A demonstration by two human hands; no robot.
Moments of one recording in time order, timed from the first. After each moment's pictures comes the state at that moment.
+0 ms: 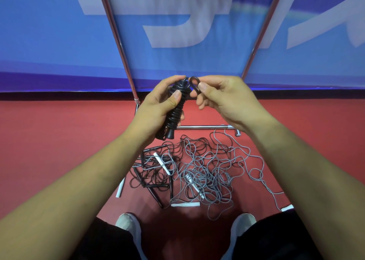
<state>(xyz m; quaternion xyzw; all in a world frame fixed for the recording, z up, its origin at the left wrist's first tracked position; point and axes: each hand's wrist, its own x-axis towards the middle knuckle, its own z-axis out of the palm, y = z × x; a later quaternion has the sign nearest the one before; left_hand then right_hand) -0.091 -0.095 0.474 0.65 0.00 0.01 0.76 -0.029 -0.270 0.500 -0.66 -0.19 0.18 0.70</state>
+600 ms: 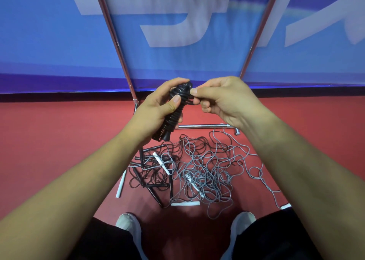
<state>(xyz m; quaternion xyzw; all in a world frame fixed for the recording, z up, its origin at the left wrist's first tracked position) -0.091 -0.093 0.475 0.68 -0.04 -0.03 0.73 -0.030 -0.269 0.511 -0.67 -0.04 0.24 0.70</state>
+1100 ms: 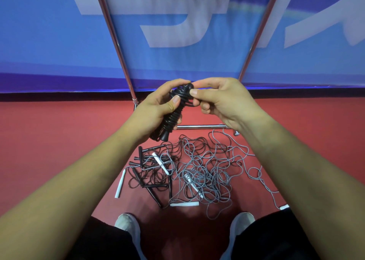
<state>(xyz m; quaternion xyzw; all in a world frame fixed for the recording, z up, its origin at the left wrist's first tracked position) -0.086 -0.088 0.474 0.67 -0.05 -0.07 0.74 -0.031 -0.267 0.505 -0.67 -0.06 0.22 0.70</state>
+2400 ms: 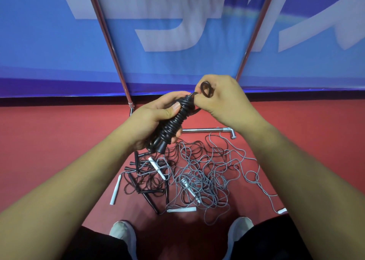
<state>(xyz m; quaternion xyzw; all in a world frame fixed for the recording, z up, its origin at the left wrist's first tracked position) -0.086 -0.093 0.476 0.59 -0.03 -0.18 0.79 -0.027 -0.280 0.514 -0.87 -0.22 0.02 0.44</state>
